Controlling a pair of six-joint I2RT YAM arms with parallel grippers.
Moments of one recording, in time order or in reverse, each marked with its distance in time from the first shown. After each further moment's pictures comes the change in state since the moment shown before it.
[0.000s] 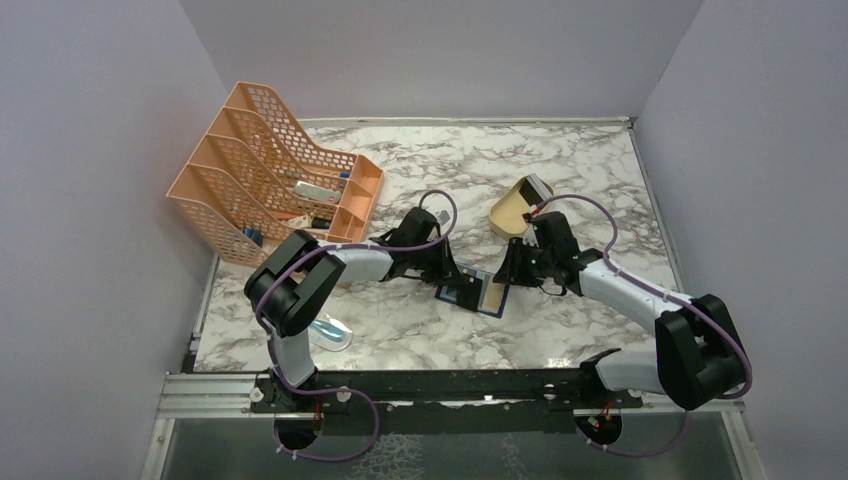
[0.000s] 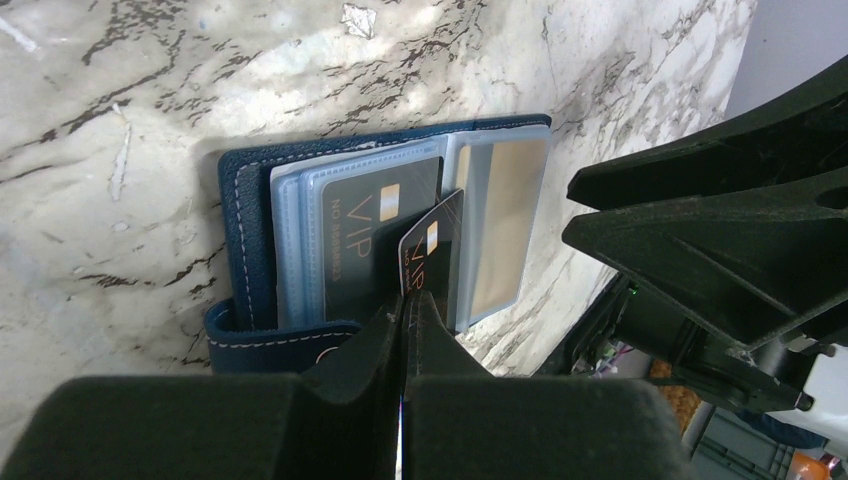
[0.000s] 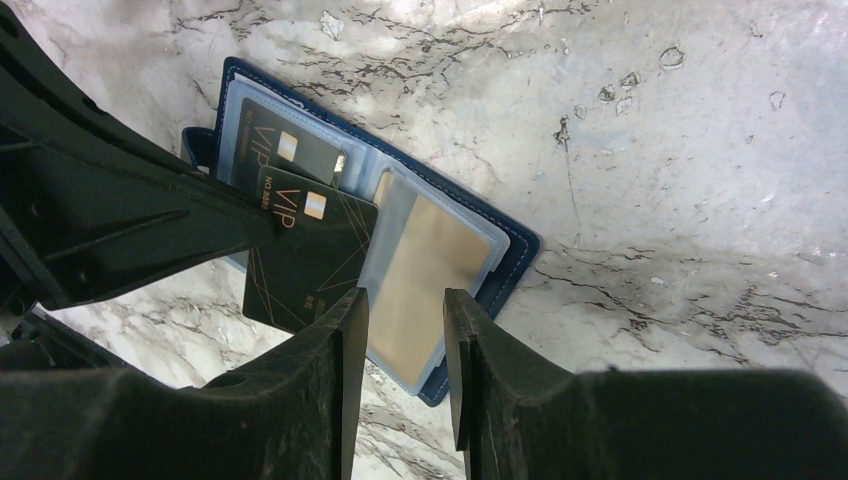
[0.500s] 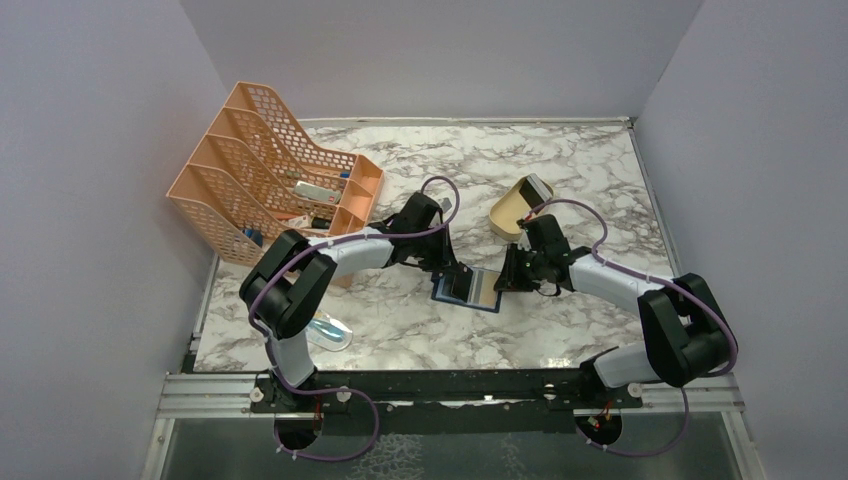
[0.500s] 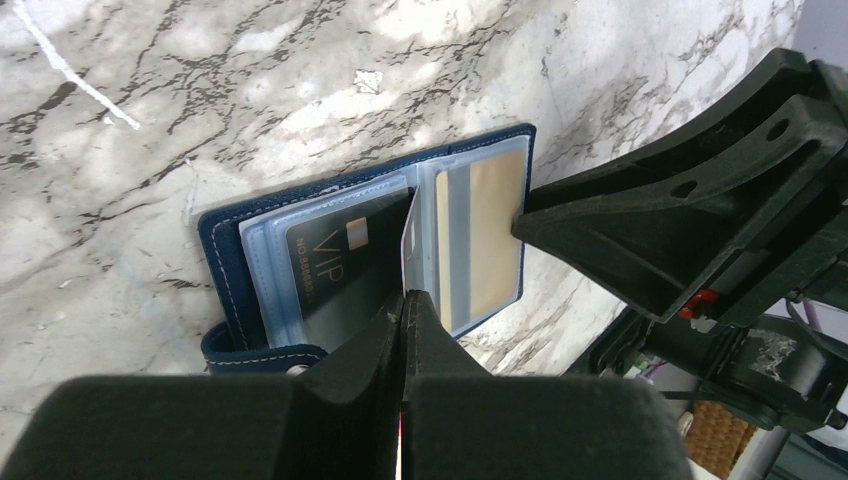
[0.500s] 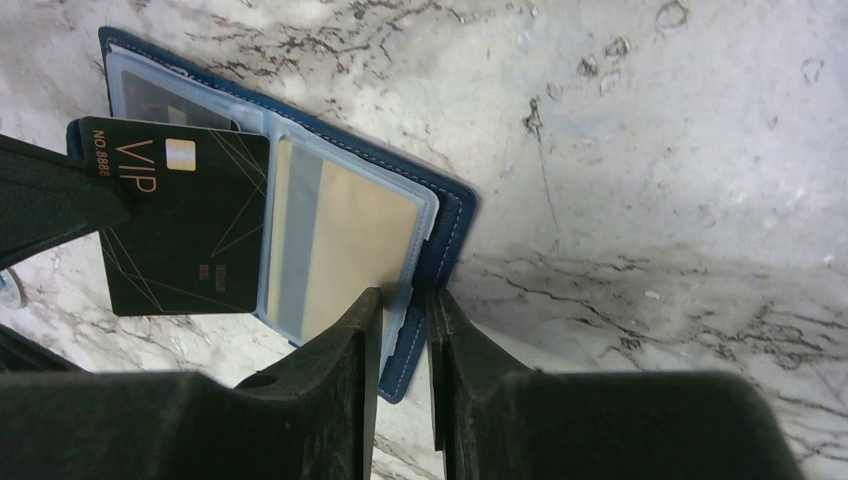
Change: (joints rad) left arm 0.013 -0.018 0.129 -0.193 -0.055 0.116; right arm 0.005 0.105 -0.002 0.013 0.028 -0.014
